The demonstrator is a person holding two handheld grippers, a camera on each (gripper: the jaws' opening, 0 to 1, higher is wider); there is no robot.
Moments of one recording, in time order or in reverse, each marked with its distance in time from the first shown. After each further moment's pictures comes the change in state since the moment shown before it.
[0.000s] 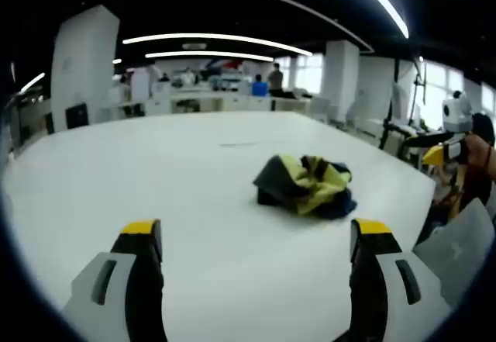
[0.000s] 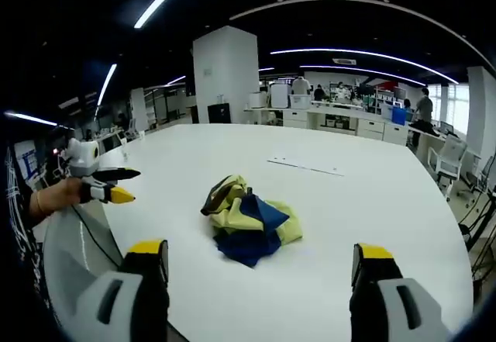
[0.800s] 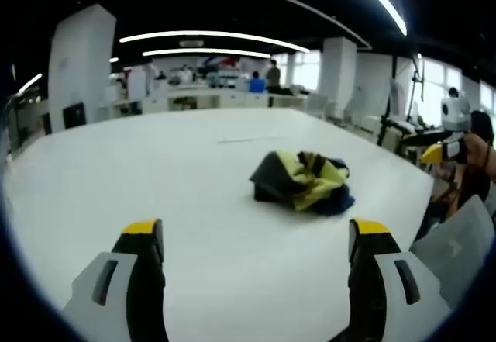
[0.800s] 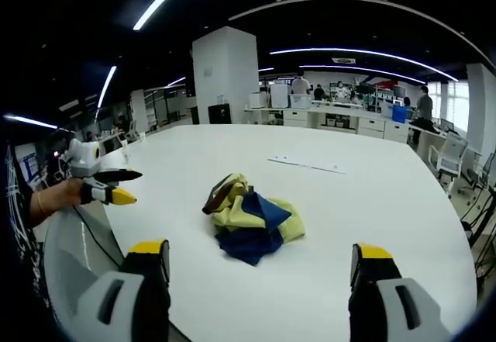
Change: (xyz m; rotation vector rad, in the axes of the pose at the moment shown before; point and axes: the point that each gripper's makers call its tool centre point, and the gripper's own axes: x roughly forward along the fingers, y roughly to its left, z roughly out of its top) left arm 0.000 -0.005 -0.004 0.009 0.022 -0.018; right arm 0.000 0.000 -0.007 0.014 -0.002 0.006
